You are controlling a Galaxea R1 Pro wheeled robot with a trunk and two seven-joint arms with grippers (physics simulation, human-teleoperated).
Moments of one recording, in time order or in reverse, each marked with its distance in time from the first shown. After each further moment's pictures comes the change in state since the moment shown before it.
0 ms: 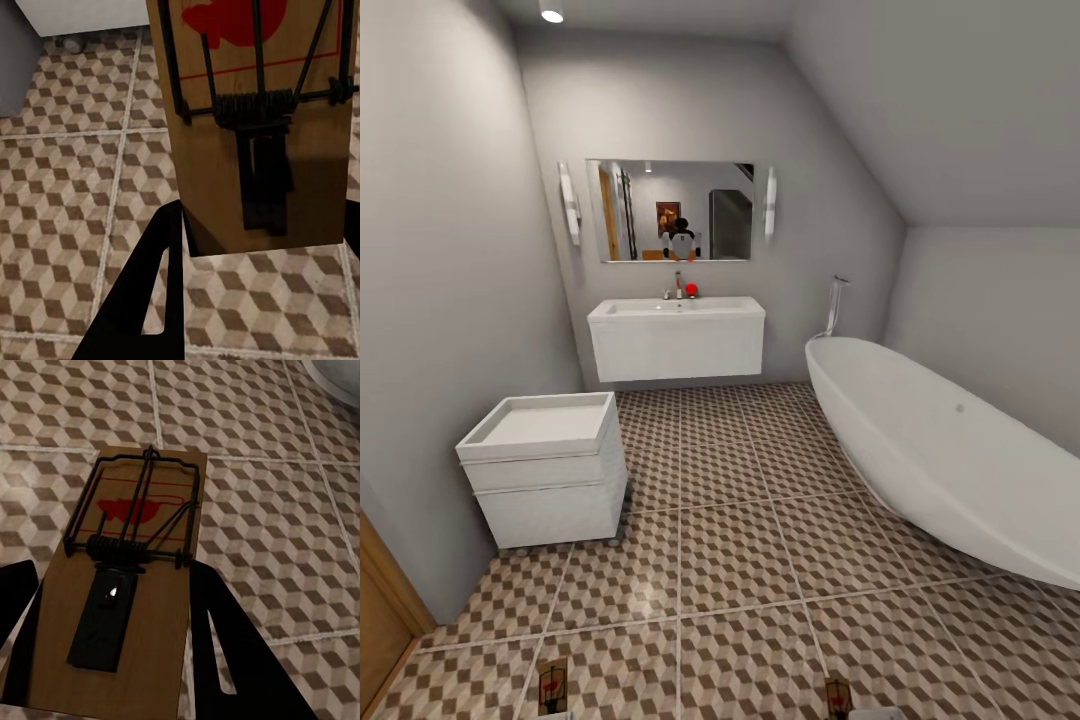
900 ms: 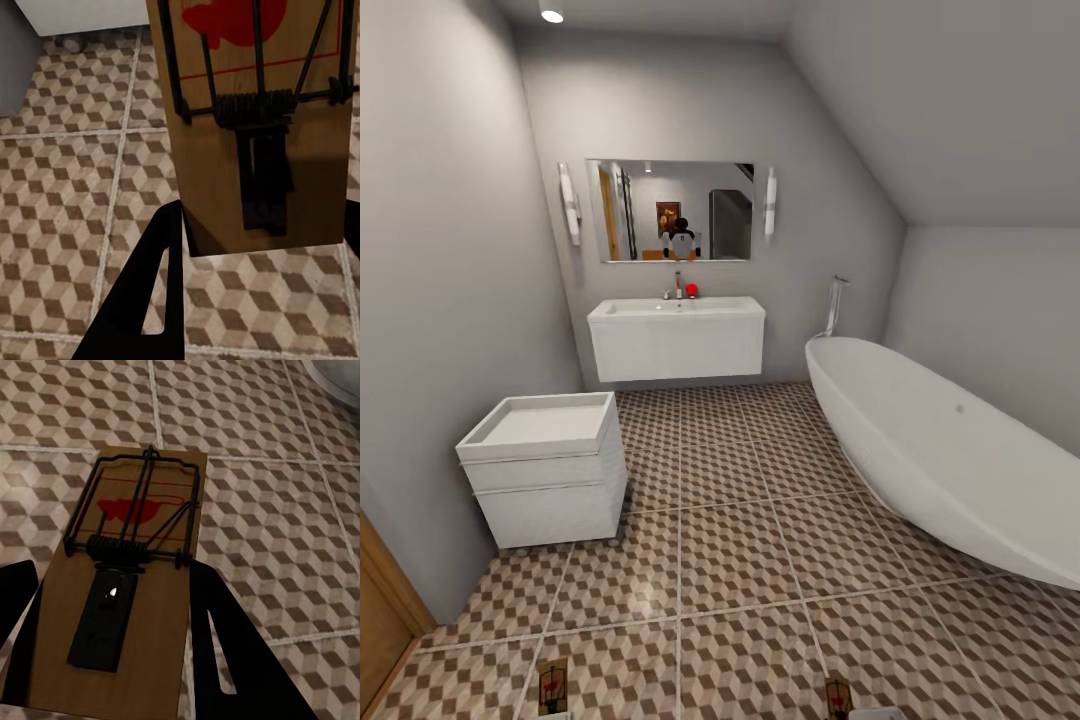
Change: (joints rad) left arm 0.000 0.000 0.000 0.000 0.000 0.001 0.000; right arm 0.000 0.000 0.000 0.000 0.000 0.000 0.000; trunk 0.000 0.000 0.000
